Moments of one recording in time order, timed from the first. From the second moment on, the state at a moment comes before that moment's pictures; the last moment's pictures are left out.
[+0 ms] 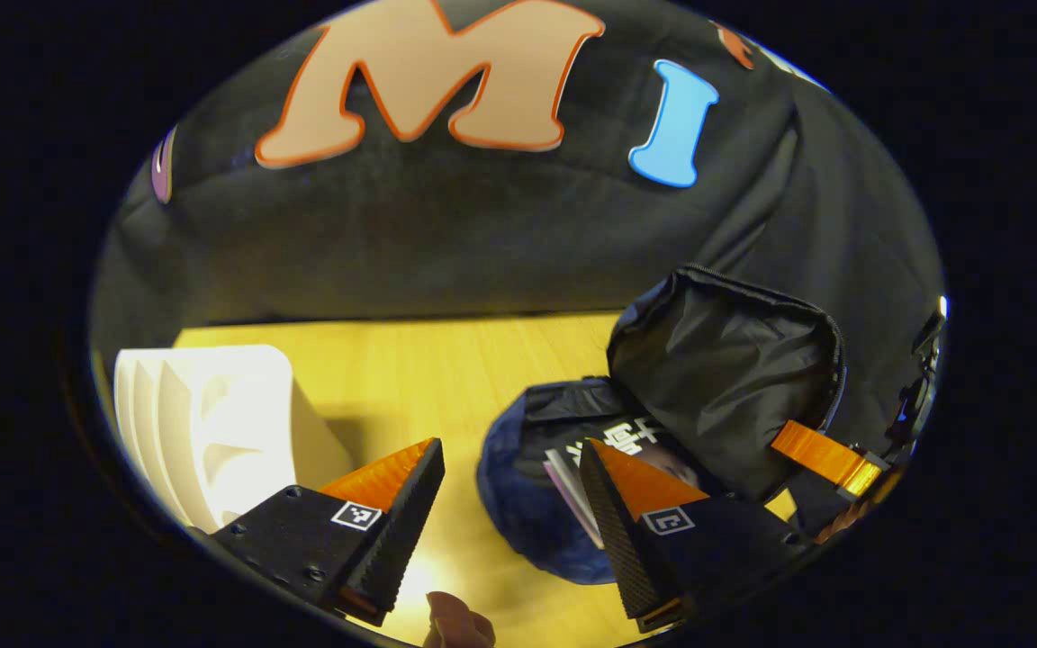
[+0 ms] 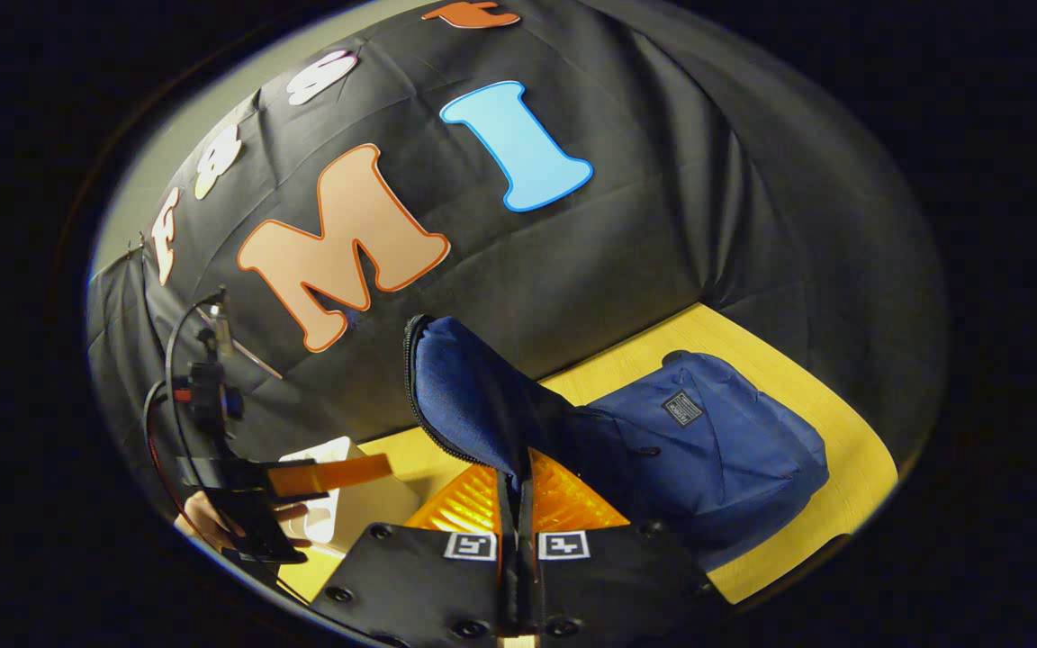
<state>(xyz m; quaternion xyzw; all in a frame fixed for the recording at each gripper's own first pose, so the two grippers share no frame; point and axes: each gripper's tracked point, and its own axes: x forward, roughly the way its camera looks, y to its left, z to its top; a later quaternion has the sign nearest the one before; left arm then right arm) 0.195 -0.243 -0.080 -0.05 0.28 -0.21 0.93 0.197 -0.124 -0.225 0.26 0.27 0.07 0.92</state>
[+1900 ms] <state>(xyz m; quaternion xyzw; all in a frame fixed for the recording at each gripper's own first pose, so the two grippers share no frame) 0.019 -0.070 0.039 -0.04 0.05 -0.04 1.00 0.093 0.003 -0.105 0.12 0.17 0.09 0.97</state>
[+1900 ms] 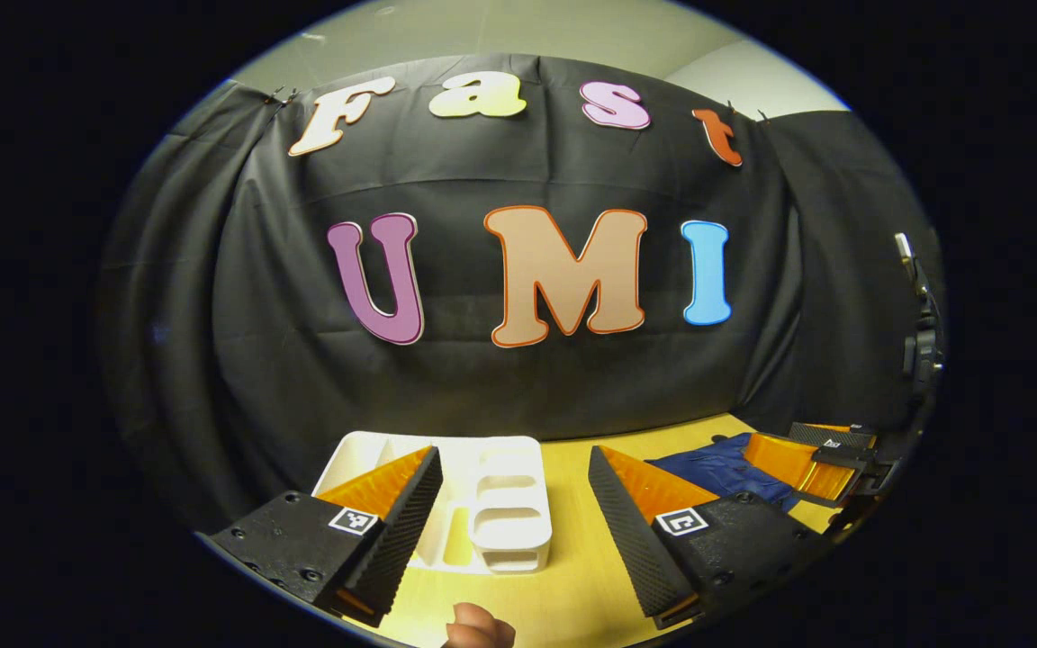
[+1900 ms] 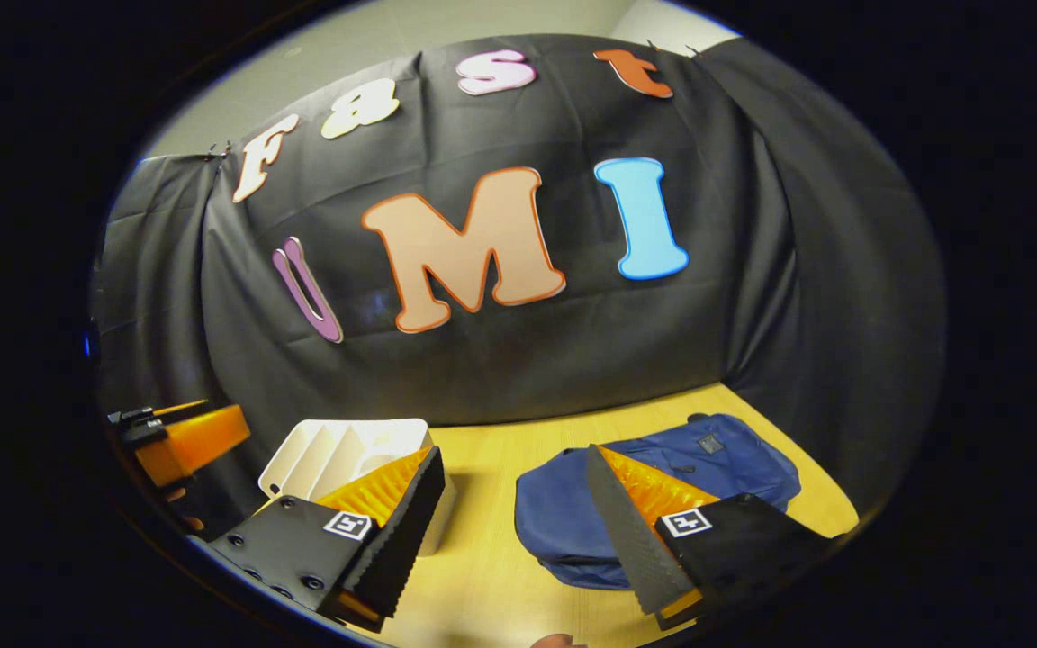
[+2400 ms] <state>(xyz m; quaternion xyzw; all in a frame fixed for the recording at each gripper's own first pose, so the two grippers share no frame) -0.009 -0.073 0.037 -0.05 0.05 -0.04 1.00 0.062 0.000 -0.063 0.09 0.12 0.09 0.98</state>
